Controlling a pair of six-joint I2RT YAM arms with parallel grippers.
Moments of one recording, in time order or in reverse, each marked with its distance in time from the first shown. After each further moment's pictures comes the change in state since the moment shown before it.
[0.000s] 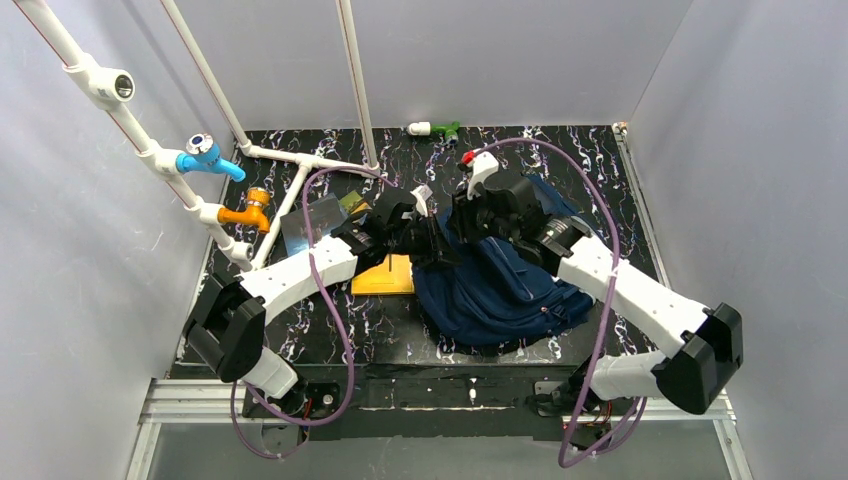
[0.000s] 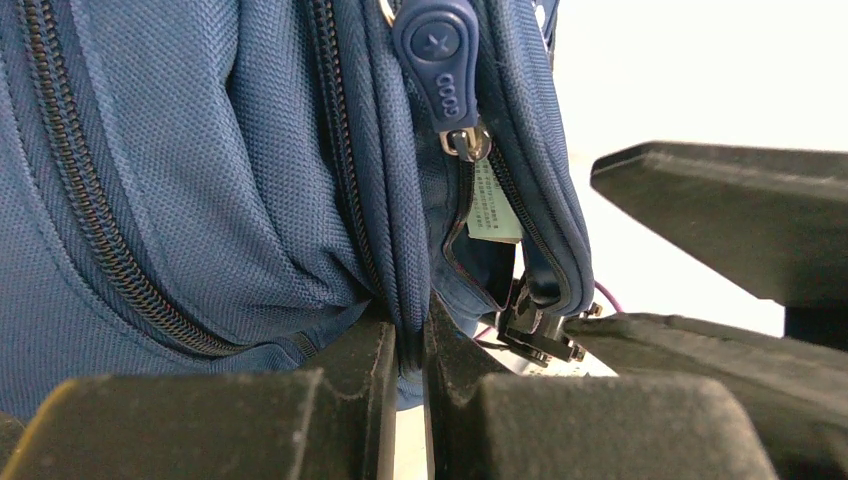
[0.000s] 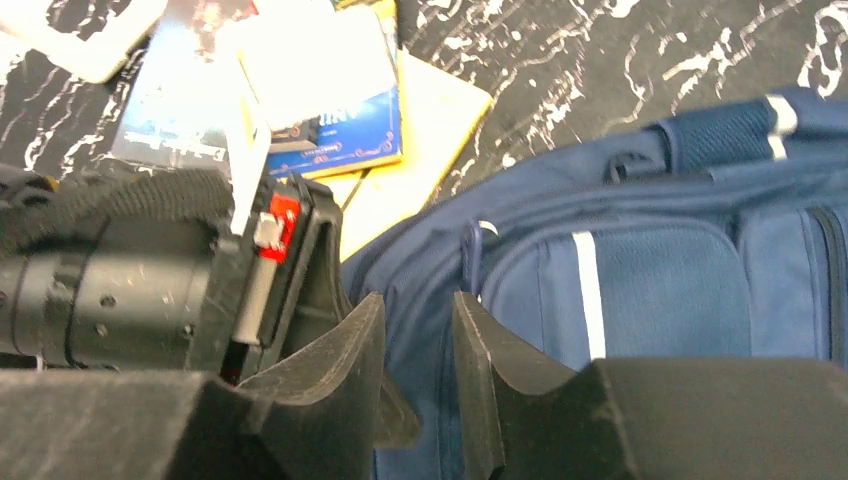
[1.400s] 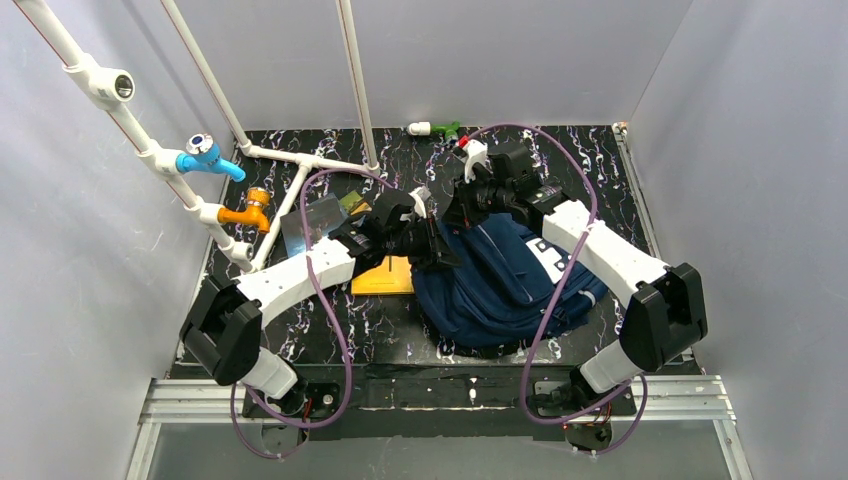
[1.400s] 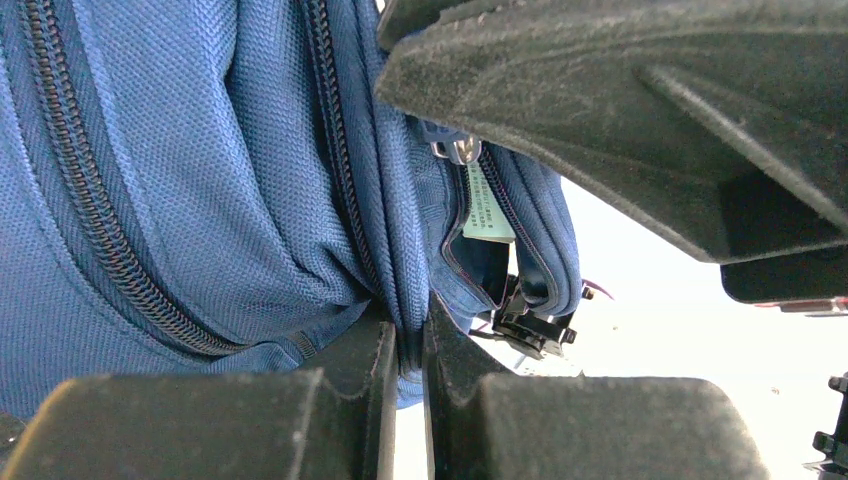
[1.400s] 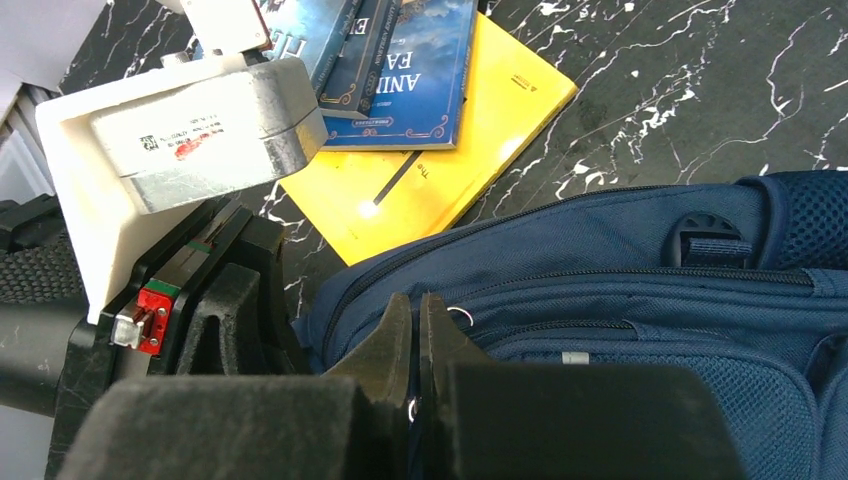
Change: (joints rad) left arm 0.000 -0.015 -0.017 0.005 0.005 -0.017; right arm -0.205 0.254 0.129 0.011 -0.490 -0.105
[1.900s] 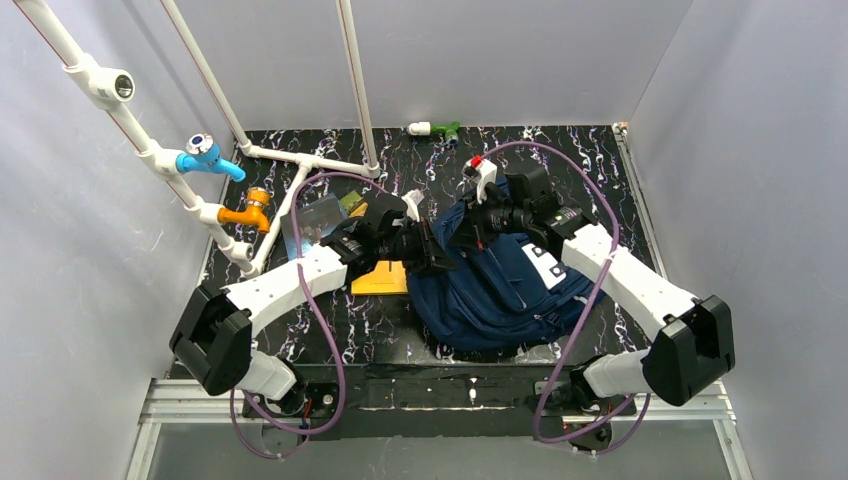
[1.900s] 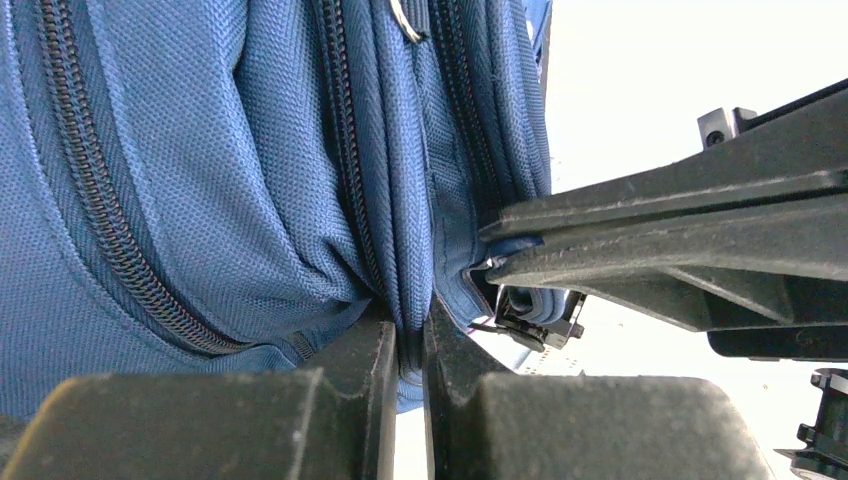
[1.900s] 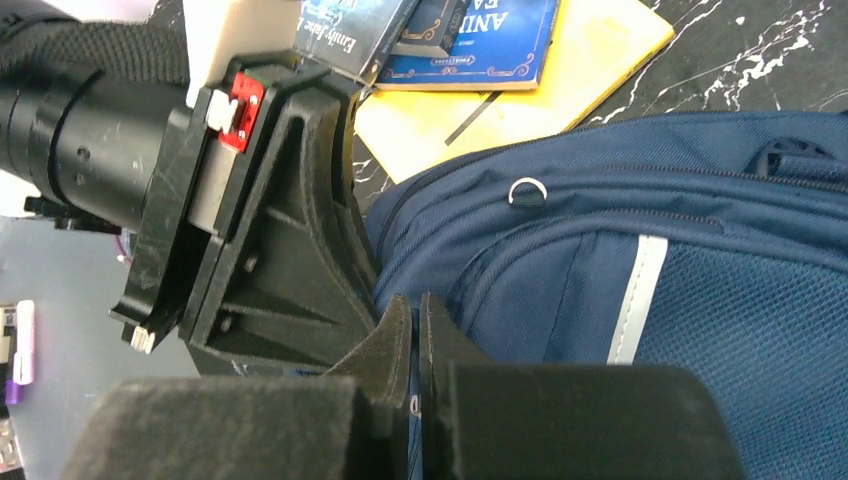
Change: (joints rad) left arm 0.011 -0.064 -0.063 0.018 -0.011 0.000; right arm 0.000 -0.173 -0.158 -0.004 -0.124 0.002
